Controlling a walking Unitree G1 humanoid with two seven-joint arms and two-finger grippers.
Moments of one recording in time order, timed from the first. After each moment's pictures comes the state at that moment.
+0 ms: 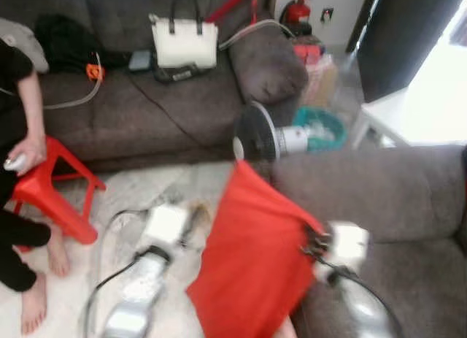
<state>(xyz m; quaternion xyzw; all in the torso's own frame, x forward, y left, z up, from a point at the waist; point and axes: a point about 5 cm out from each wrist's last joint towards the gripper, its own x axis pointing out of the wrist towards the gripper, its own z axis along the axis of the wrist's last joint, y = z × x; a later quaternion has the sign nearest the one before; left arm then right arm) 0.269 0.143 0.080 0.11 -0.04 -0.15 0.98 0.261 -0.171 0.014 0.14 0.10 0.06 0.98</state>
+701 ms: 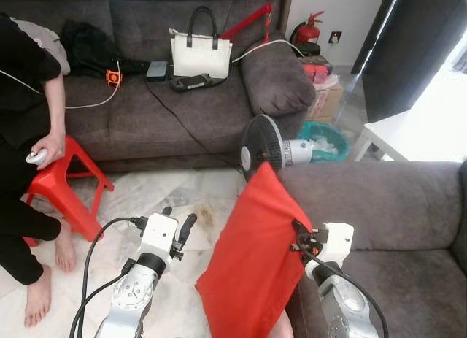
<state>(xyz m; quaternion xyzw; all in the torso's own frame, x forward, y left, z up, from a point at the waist) 0.264 0.153 0.066 0.11 0.00 -0.13 0.99 0.267 -0.156 0.020 0.14 0.09 0.08 0.98</state>
